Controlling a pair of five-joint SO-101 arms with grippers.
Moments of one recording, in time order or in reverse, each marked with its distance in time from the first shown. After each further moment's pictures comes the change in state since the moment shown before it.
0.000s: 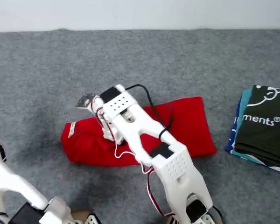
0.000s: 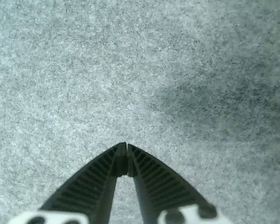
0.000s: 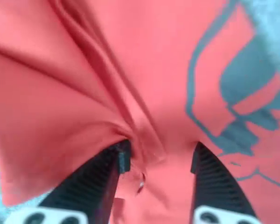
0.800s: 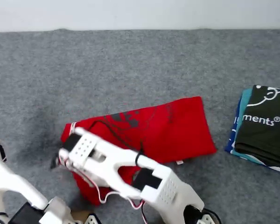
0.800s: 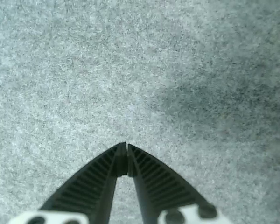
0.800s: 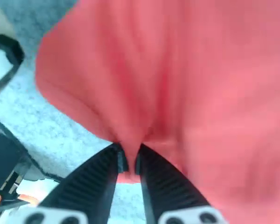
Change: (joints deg) left arm 0.0 0.0 0.0 0.0 0.0; right arm -21.8 -7.2 12.0 7.2 3.3
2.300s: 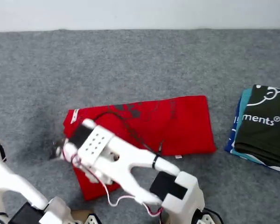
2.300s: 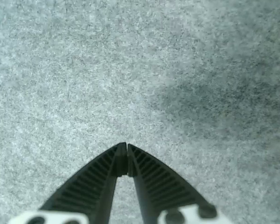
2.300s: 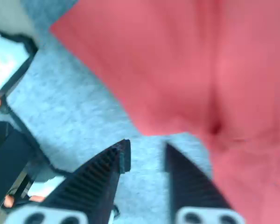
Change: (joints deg) left arm 0.0 0.0 -0.1 0.0 0.0; right arm -0.3 -15.1 10.1 -0.3 -3.7
